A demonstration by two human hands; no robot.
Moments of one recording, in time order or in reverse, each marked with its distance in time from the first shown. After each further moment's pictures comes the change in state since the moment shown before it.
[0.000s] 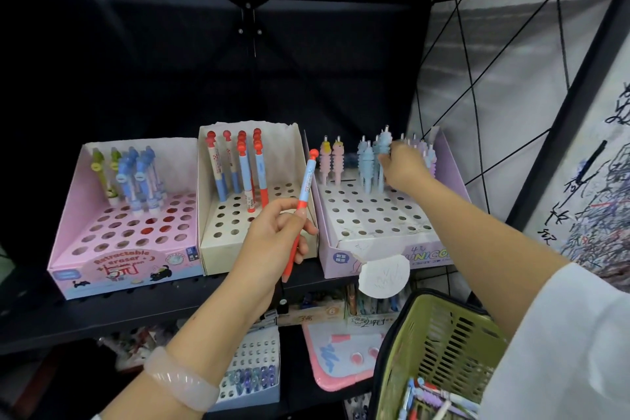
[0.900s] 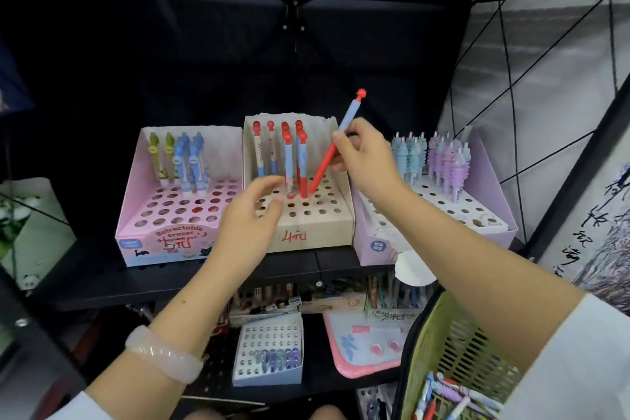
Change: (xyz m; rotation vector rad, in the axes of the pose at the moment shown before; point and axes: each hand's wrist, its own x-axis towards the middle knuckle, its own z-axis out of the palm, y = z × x) left_hand -0.007 0.002 -0.072 0.378 0.195 0.228; right_hand -0.083 -0.106 0.014 0.776 -0.034 -0.345
